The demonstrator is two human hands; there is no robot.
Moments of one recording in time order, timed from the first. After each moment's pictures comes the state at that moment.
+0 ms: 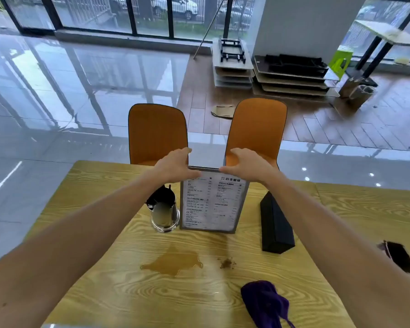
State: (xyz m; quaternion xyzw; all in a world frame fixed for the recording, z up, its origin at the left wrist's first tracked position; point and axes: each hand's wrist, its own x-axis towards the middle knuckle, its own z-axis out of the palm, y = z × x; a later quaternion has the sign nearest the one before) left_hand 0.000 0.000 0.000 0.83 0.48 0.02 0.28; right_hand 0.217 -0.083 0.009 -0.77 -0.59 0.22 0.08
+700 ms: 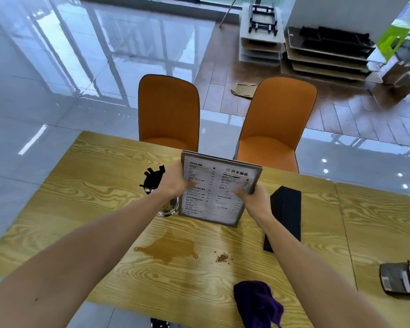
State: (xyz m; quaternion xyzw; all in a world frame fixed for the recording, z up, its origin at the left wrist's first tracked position) left_hand 0.006 -0.014 -0.109 0.68 0.58 0.12 0.43; right_hand 0.230 -0.128 -0.141 -0.74 -0.36 0.39 0.41
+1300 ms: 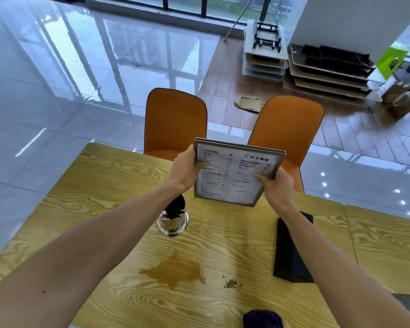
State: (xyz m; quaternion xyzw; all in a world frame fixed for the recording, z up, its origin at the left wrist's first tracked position) left_hand 0.010 0.052 -0.072 0.73 0.50 0.28 0.37; right_hand 0.253 -0.053 -0.087 -0.74 -0.42 0.27 0.44
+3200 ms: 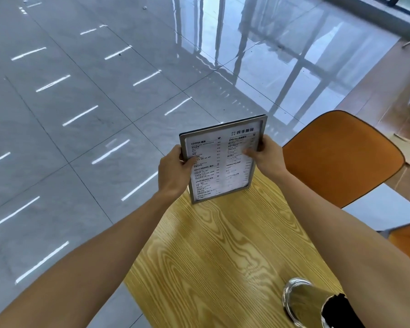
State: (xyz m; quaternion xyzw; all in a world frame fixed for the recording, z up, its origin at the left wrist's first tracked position) left_hand -0.454 0.176 -0.151 0.41 0.78 0.41 0.25; right_hand -0.232 0.310 -0.153 -0.58 -0.67 0.40 0.22
